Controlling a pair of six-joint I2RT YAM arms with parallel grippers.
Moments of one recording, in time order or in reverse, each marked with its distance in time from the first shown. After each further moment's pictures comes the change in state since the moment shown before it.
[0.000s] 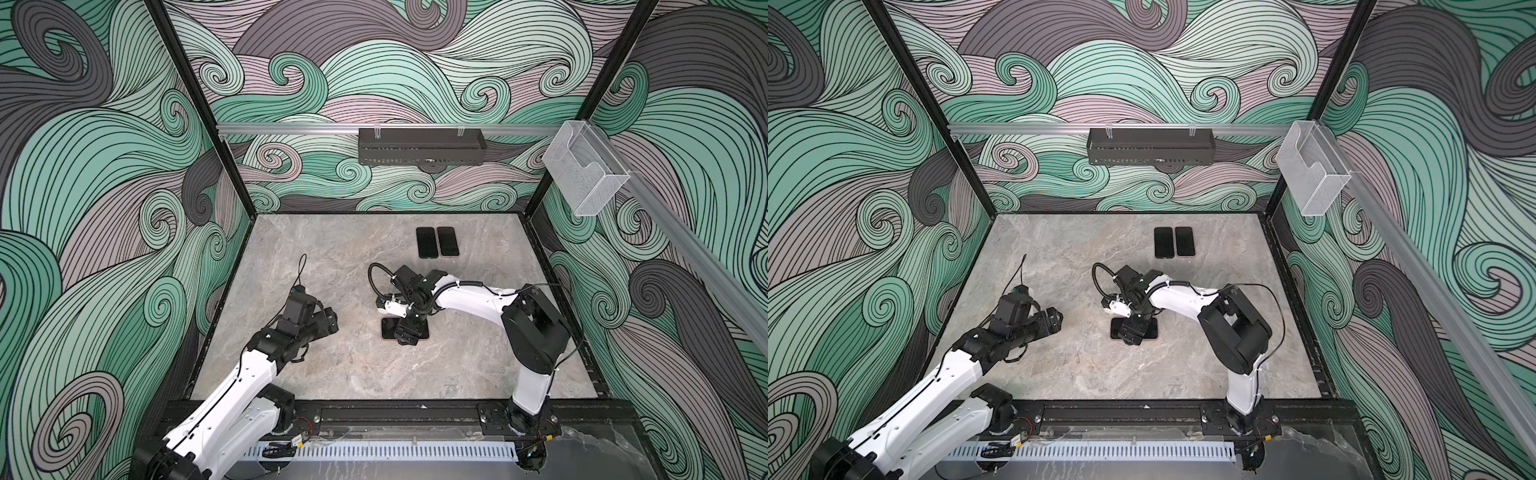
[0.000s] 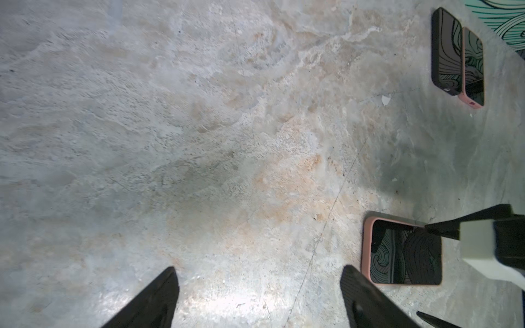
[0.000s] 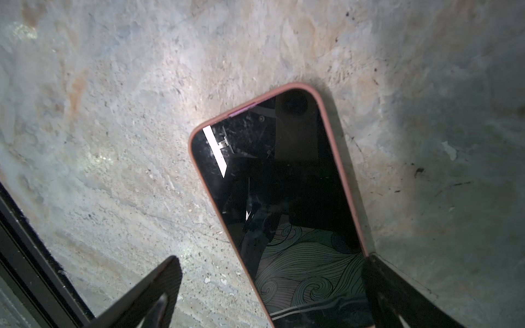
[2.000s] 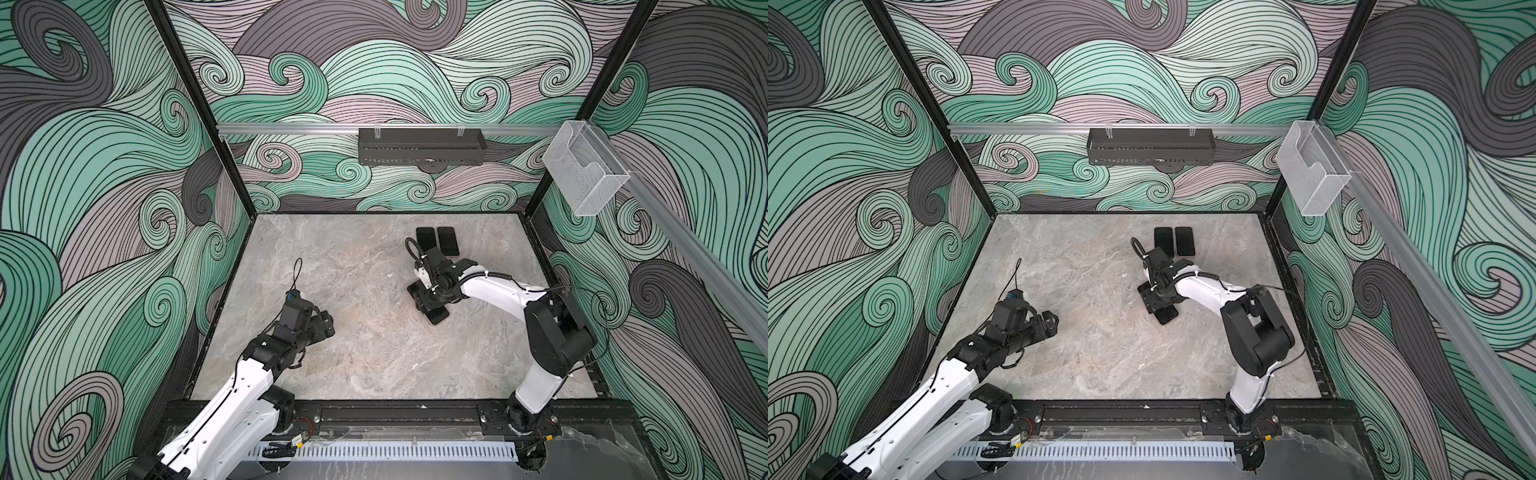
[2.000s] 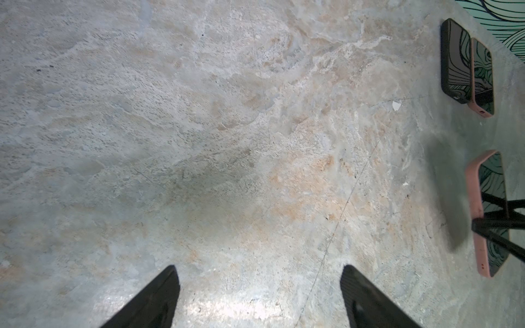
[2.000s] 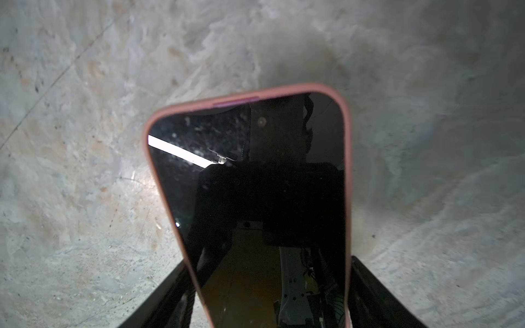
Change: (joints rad) left arm 0.002 -0.052 -0.031 -0.024 -0.026 -0.013; right arm -0.246 -0.116 -0.064 0.110 0.186 0.541
